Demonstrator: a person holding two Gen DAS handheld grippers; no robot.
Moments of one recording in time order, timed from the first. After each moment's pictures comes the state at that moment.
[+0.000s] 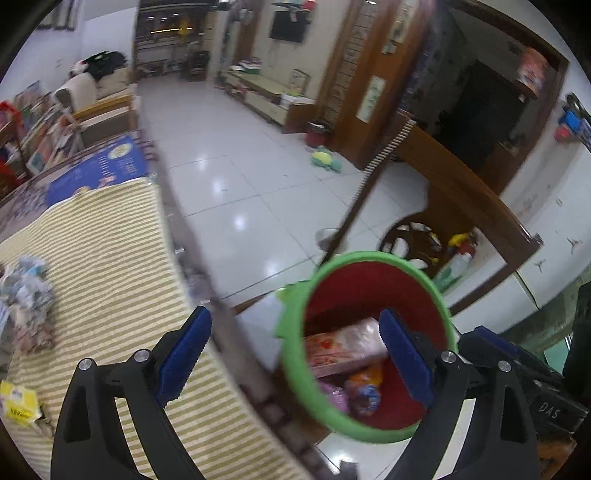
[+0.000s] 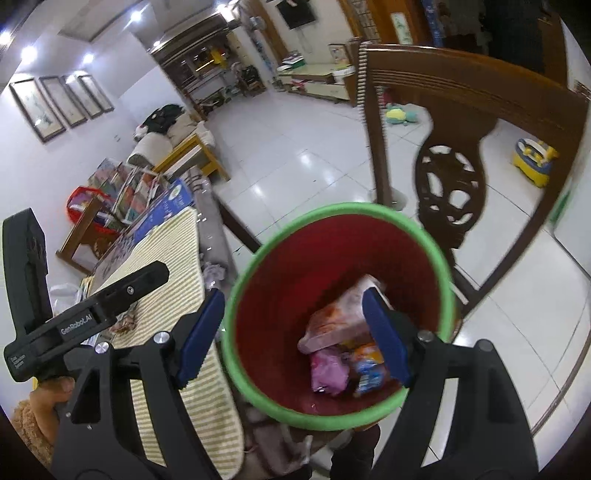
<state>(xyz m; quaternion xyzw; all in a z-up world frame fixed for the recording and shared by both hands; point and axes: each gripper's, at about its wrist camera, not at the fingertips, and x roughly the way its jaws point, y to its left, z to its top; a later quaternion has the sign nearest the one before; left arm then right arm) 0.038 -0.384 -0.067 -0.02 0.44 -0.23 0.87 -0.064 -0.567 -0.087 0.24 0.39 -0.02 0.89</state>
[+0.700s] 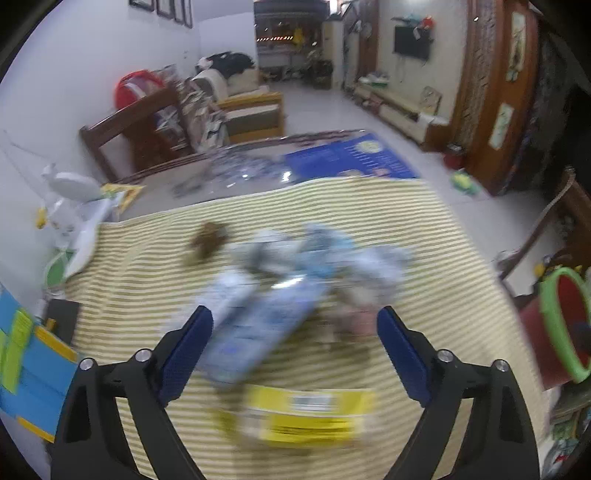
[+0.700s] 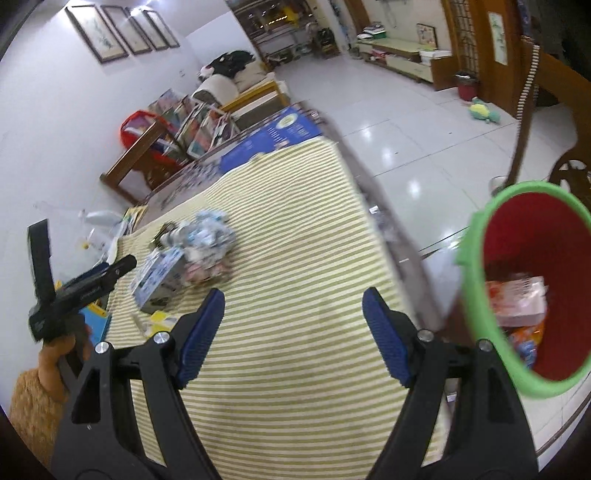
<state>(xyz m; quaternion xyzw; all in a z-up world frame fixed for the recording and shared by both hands) 0.078 -0.032 -0.088 0.02 0.44 0.01 0.90 -0.002 -0.326 -0.092 0.18 0.44 0.10 0.87</state>
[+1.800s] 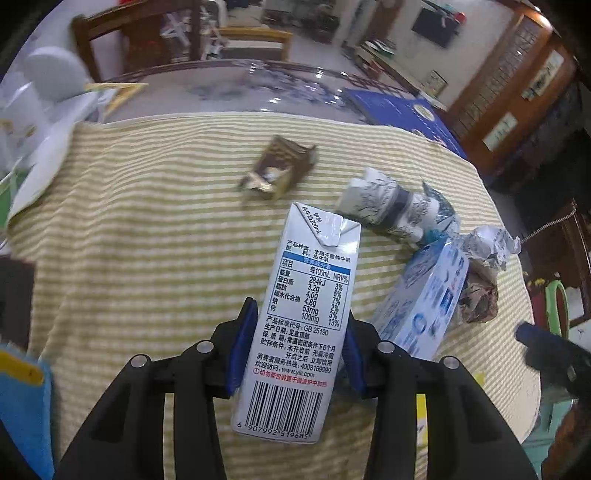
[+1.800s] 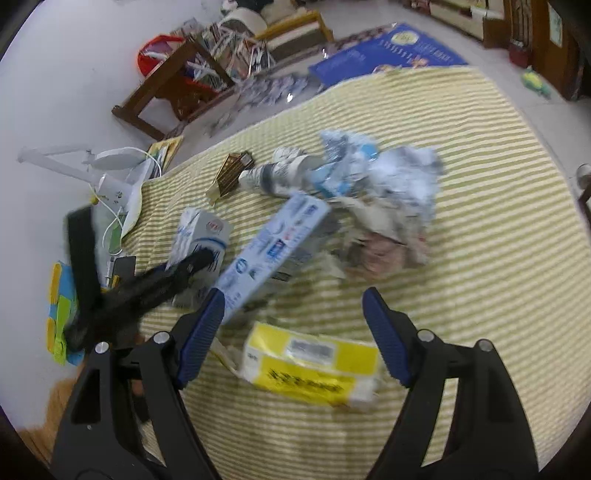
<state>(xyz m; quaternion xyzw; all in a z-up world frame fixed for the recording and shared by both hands) 0.122 0.110 -0.179 -0.10 0.53 -0.06 0.84 0.105 -0.105 -0.145 0.18 0.56 0.15 0.80</state>
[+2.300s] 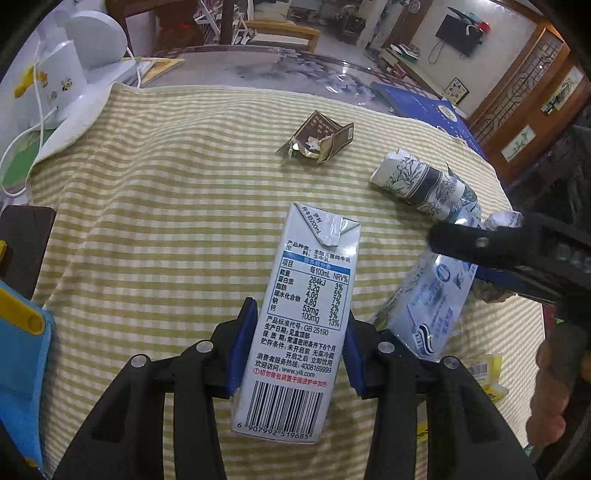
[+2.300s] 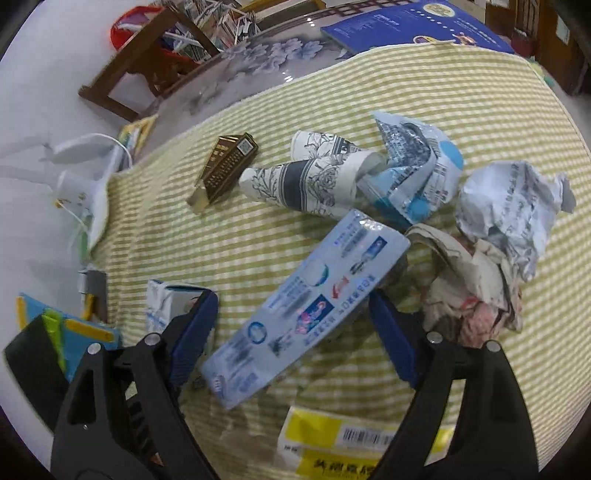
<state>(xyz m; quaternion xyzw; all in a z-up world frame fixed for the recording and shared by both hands) 0.099 0.123 -0.198 -0.12 0.54 -0.03 0.83 0.161 -0.040 -0.181 0.13 0.59 0.12 0.79</state>
